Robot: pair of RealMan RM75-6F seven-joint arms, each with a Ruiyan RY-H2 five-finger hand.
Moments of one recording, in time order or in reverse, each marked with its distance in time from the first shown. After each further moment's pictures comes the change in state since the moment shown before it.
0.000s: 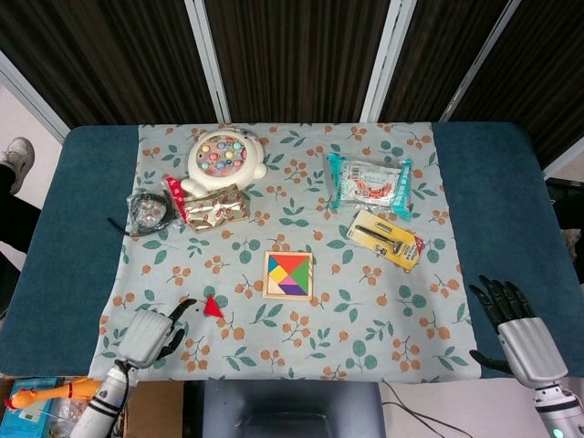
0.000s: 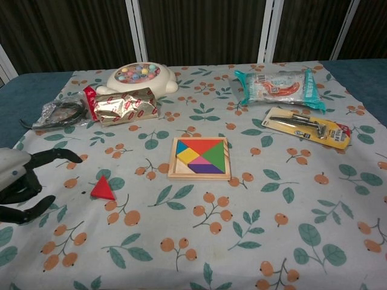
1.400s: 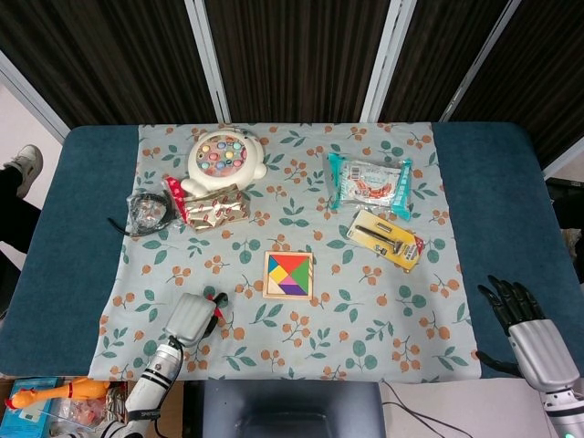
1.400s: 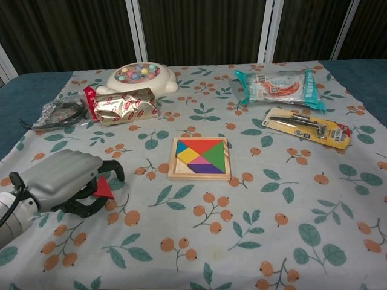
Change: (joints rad) left arm -0.167 -0.194 -0.067 0.053 -0.283 -0.140 0.336; right arm -0.015 0.022 -0.003 0.014 -0.015 0.040 0.070
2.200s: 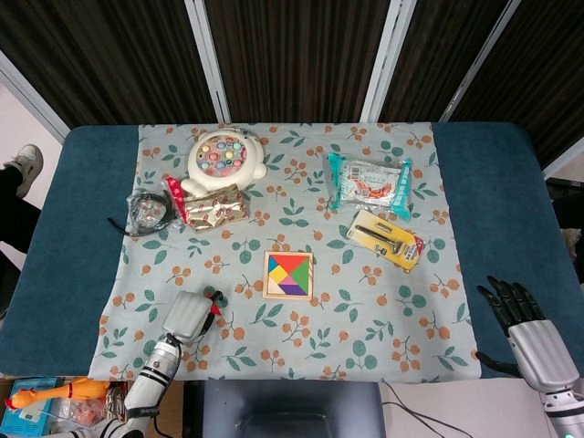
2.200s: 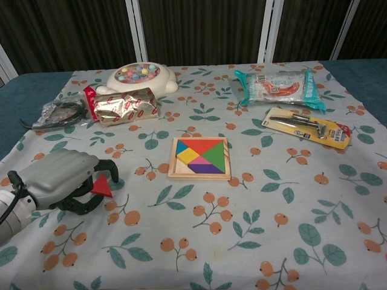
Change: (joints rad) left arm -0.016 -0.006 0.011 0.031 -0.036 0.020 -0.007; right arm 0.000 0.001 -0.003 0.000 -0.007 -0.002 -0.003
